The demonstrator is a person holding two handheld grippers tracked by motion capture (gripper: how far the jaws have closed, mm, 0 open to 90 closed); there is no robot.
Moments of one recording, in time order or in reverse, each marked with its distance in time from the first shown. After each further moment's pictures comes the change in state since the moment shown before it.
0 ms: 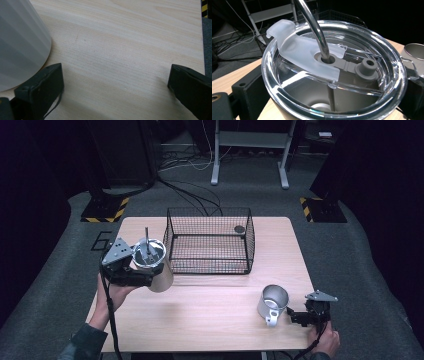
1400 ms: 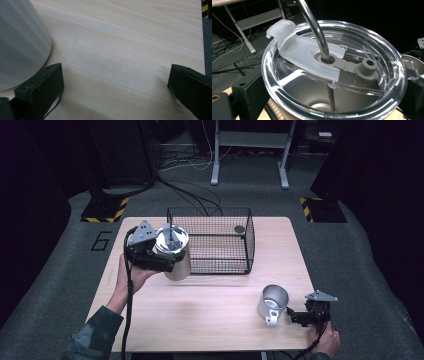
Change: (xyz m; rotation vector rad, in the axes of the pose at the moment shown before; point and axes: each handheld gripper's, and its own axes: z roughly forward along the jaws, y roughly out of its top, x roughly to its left) left arm -0.019 0.052 0.039 0.011 -0.076 0.055; right arm 0.001 0.001 0.001 -0.005 -0.001 0.010
